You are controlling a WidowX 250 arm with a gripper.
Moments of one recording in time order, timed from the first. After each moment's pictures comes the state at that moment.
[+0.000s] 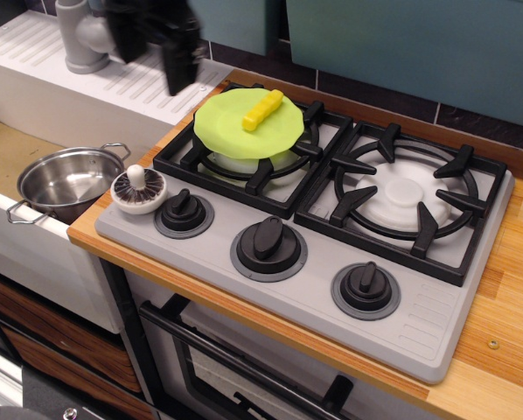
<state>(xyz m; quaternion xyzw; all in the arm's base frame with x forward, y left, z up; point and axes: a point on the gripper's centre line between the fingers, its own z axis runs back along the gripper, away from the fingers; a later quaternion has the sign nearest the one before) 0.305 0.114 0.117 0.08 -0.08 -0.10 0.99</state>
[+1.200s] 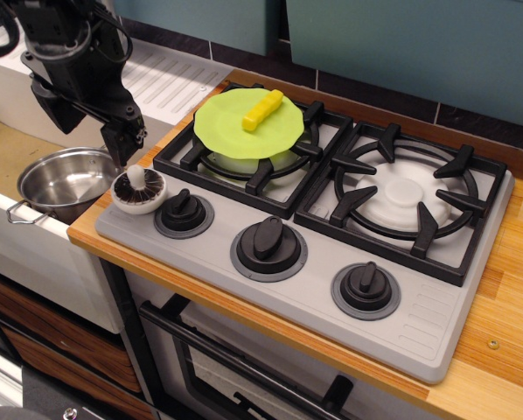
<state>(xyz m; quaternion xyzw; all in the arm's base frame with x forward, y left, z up) 0.248 0.138 0.080 0.11 -0.15 -0.01 0.98</state>
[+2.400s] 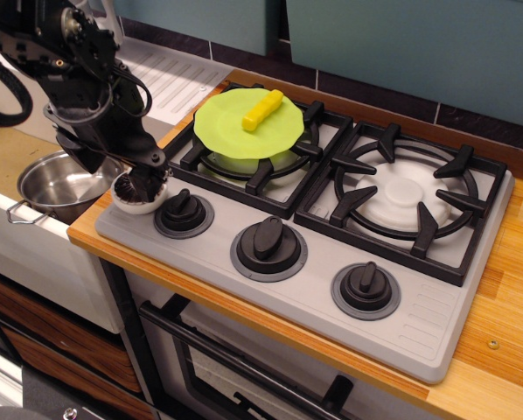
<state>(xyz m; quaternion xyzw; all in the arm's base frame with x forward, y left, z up) 0.248 0.118 0.048 0.09 -0.19 0.02 0.98</state>
